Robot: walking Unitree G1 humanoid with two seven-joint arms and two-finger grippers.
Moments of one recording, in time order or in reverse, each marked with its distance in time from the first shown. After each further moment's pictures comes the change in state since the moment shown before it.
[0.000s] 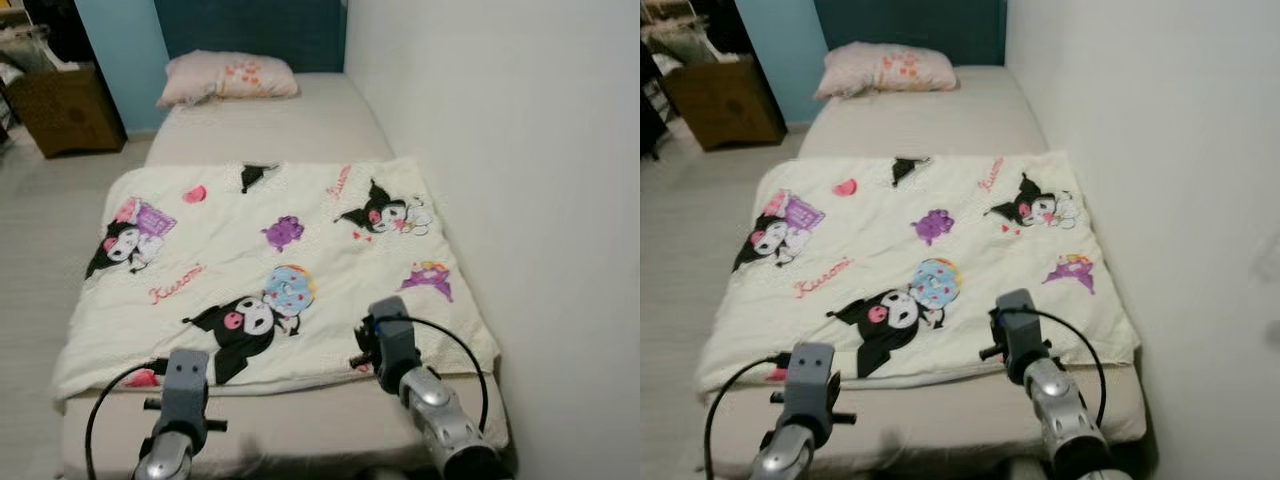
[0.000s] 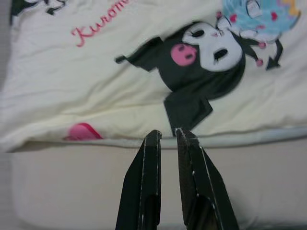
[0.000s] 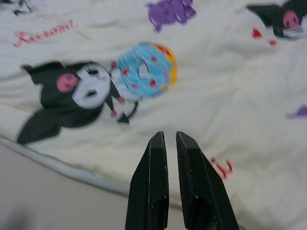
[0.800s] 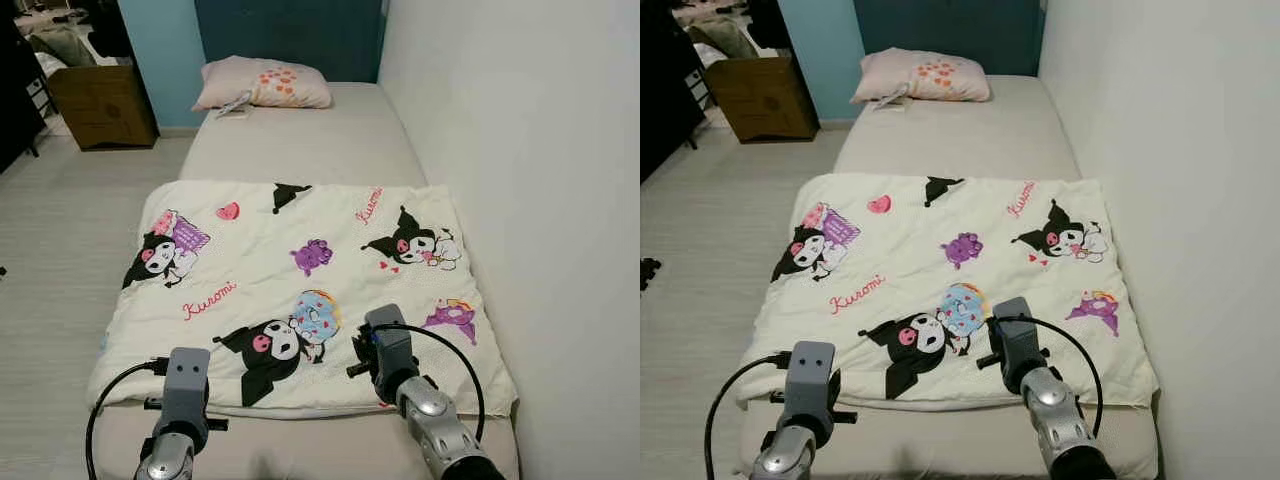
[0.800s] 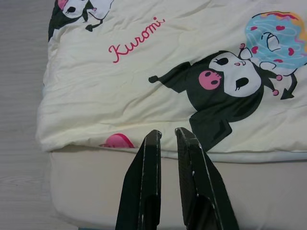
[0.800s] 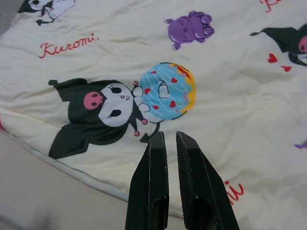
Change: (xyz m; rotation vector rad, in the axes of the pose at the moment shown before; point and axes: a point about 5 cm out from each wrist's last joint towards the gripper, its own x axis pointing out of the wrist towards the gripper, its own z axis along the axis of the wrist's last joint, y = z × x) left arm -0.001 -0.002 0.000 0.002 -0.015 0.008; right arm -0.006 0.004 -0.015 0.014 0.045 -0.036
